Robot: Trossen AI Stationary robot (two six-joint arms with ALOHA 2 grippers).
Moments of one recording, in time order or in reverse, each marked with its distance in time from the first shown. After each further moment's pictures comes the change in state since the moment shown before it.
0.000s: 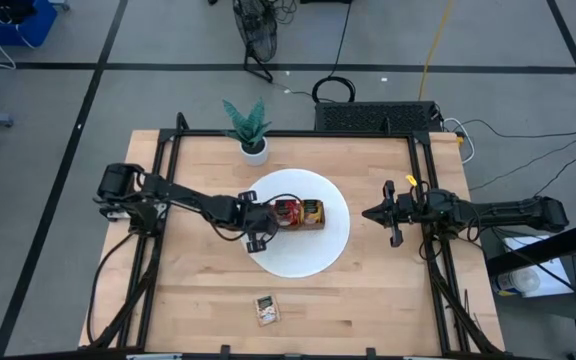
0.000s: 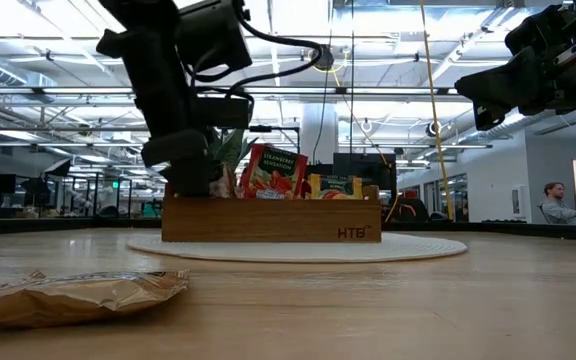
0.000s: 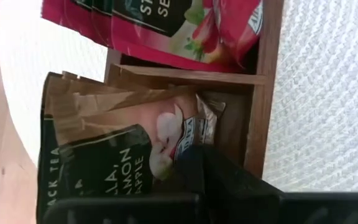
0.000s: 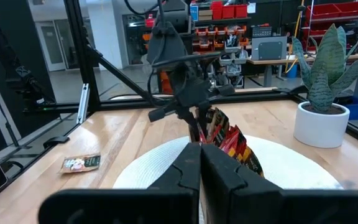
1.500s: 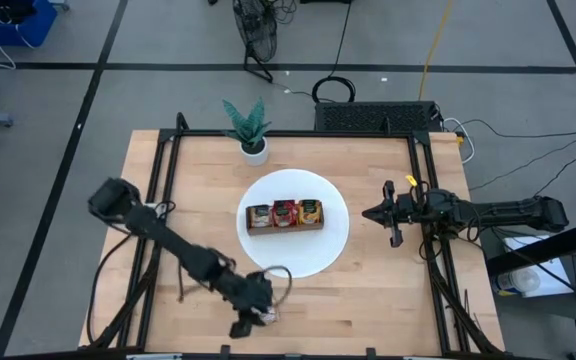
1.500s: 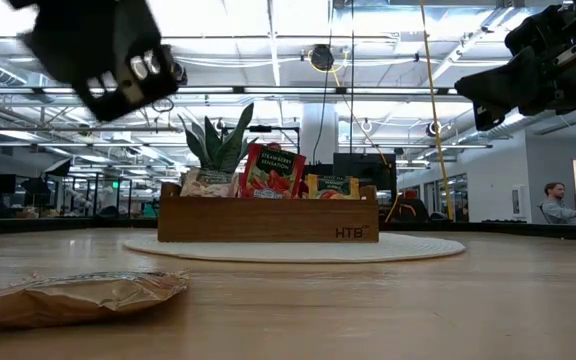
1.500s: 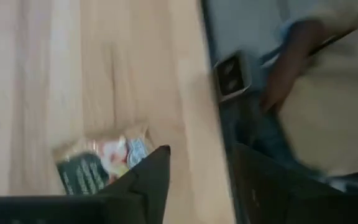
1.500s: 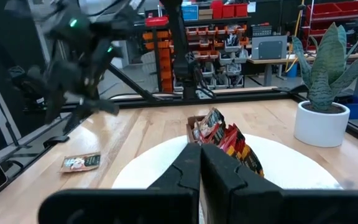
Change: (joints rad) left arm -0.468 0.007 0.077 0.448 0.401 -0.394; right arm 0.000 0.000 0.000 -0.002 0.000 0.000
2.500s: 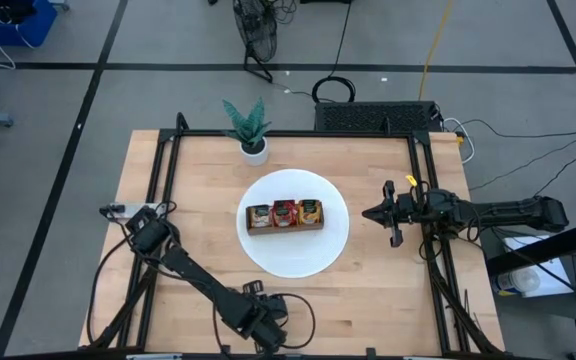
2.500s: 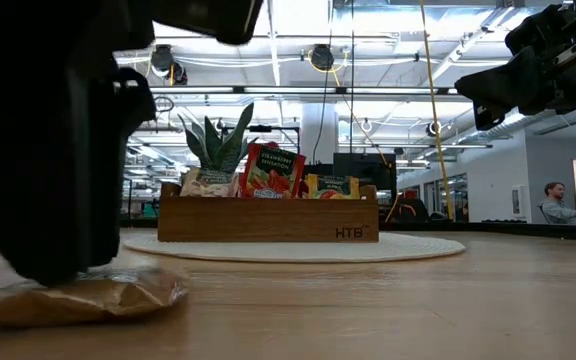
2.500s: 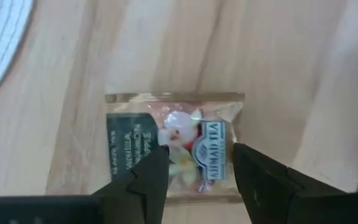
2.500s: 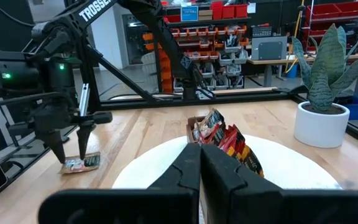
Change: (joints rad) left arm -0.089 0.452 0.617 -0.777 -0.294 -0.291; right arm 0.000 0.000 0.000 0.001 0.000 0.000
